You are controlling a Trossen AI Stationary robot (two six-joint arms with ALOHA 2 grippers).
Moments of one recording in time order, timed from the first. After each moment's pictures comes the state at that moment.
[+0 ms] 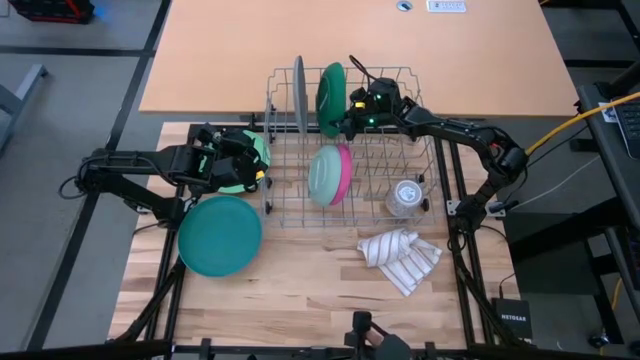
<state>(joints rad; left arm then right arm) -0.04 1.24 1.33 -1.07 -1.13 -0.52 -0.69 1.65 1.21 0.03 -0.49 0.26</state>
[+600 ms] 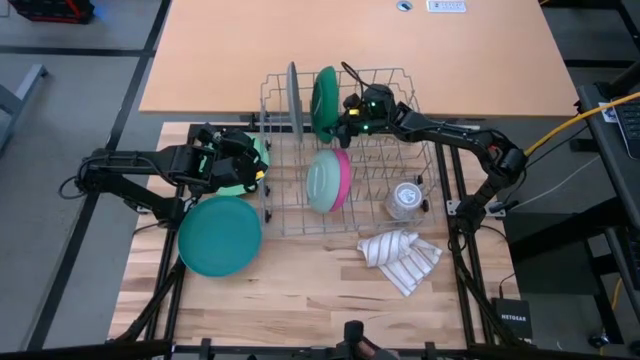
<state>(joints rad) -0.04 1.24 1.33 -1.08 -1.13 -0.52 -0.61 1.65 1.21 0.06 -0.44 0.26</state>
